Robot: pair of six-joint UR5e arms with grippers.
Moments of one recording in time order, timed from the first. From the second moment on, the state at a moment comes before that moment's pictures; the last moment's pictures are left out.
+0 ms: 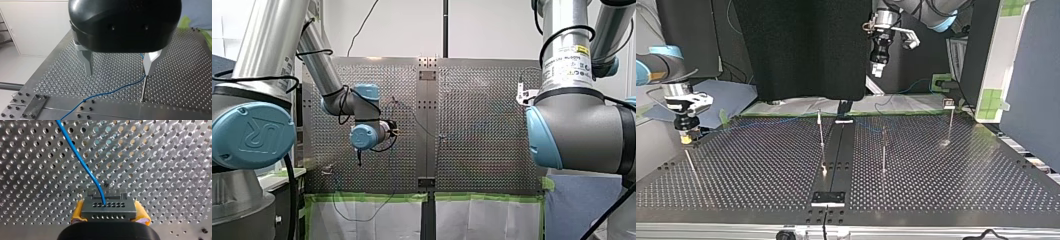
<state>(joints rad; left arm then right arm) -0.56 -1.80 -2.35 -2.04 -1.95 -1.68 1.48 -1.14 1.56 -0.43 1.11 1.61</state>
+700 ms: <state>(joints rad) -0.55 -1.80 -2.35 -2.04 -1.94 -1.67 1.47 -1.09 1.51 -0.37 1.12 1.55</state>
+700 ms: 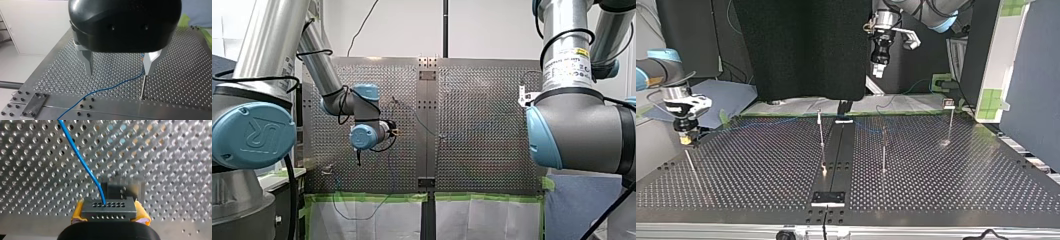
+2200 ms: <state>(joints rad) -0.54 -1.81 -2.35 -2.04 -1.94 -1.67 1.46 -1.09 1.50 -0.43 1.03 1.60</state>
